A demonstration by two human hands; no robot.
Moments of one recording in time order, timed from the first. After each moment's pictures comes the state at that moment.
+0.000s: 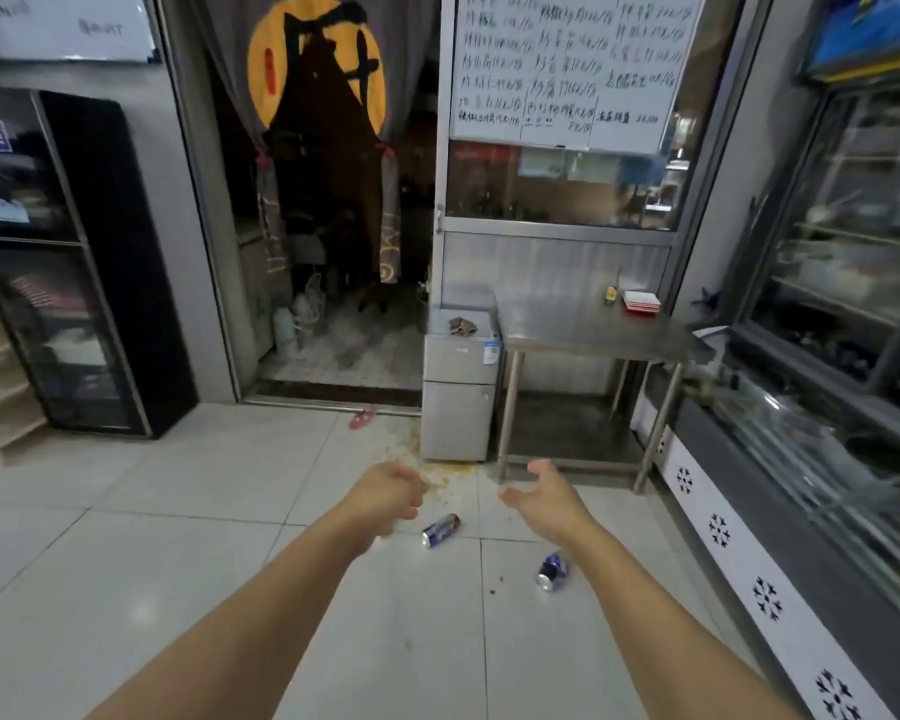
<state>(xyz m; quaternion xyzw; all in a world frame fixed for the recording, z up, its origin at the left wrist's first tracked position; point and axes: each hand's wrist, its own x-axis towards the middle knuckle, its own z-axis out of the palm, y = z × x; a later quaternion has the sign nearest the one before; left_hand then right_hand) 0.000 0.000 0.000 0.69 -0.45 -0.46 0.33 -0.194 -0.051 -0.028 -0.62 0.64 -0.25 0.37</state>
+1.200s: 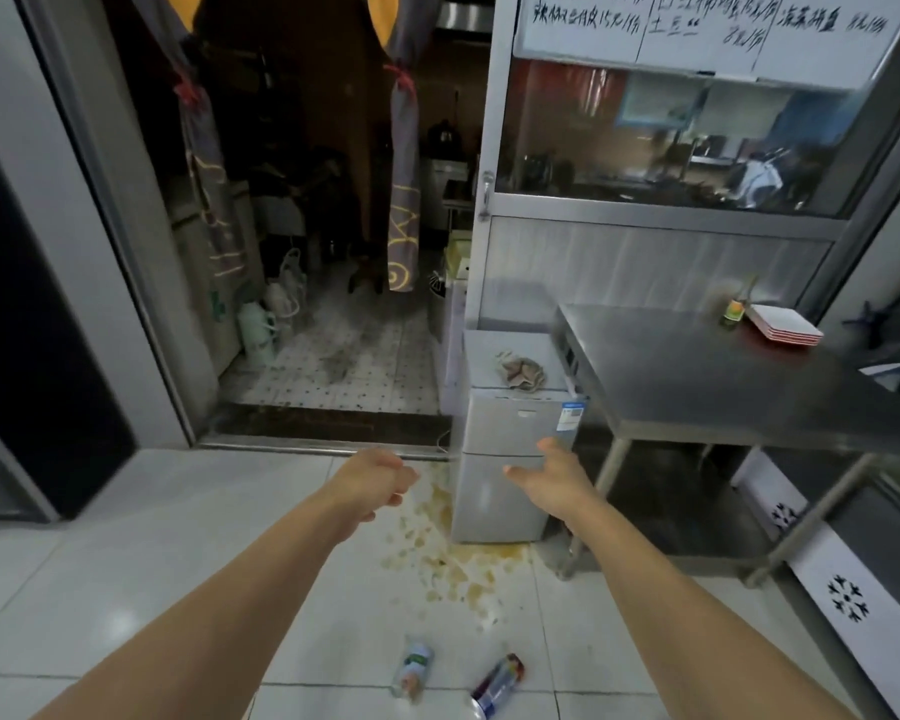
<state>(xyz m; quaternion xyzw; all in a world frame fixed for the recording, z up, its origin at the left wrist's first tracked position) 0.301 -0.660 -0.039 0.70 -0.44 -0.48 0.31 0.086 -0.709 -0.047 -0.59 0.68 -0.21 0.37</state>
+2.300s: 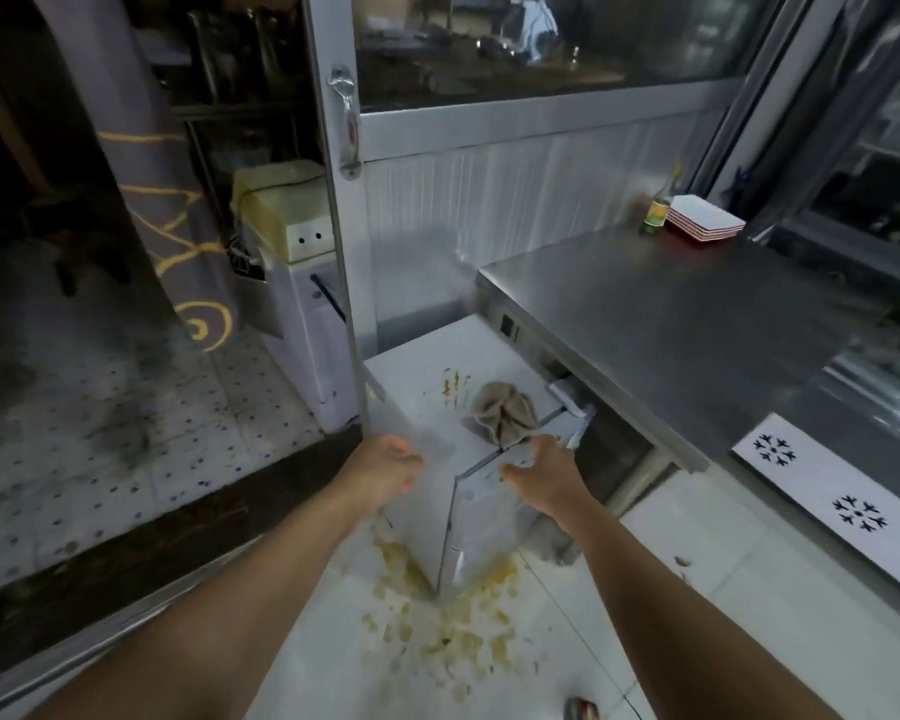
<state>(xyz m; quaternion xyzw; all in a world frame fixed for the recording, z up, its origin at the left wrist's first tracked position) 0.376 -1.247 -0.137 0.55 -0.54 -0.62 0.15 0.191 -1.161 -0.149 -0.35 0.85 -0.22 0.33</state>
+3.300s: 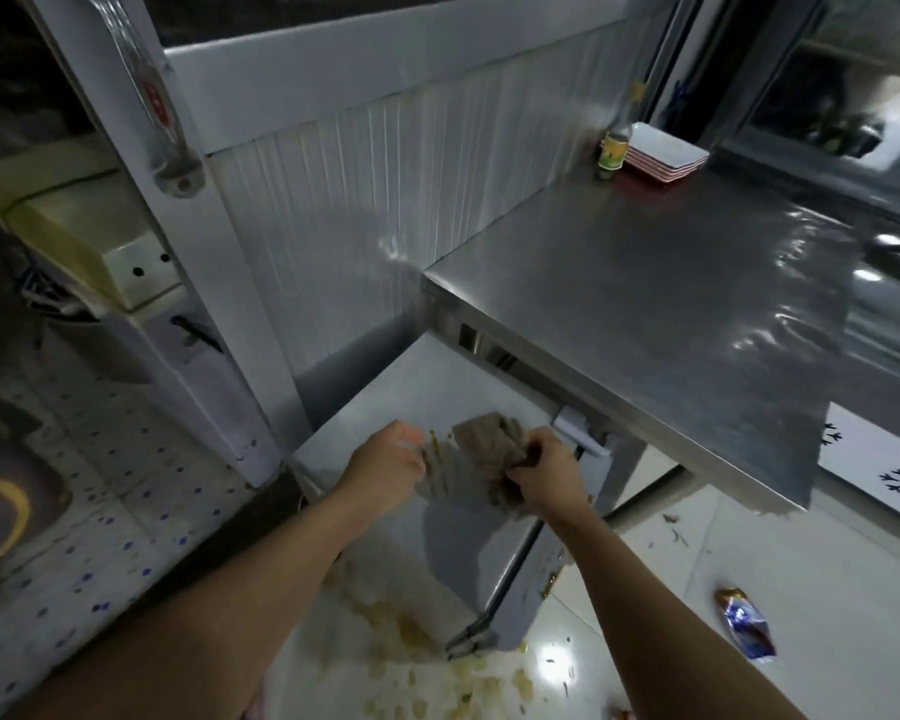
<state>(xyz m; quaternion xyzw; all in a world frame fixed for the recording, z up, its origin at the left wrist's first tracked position) 0.254 -1.477 -0.213 0.44 -0.72 -0.54 0.01 0.113 -1.345 -0.231 -0.20 0.88 -0.34 0.26</state>
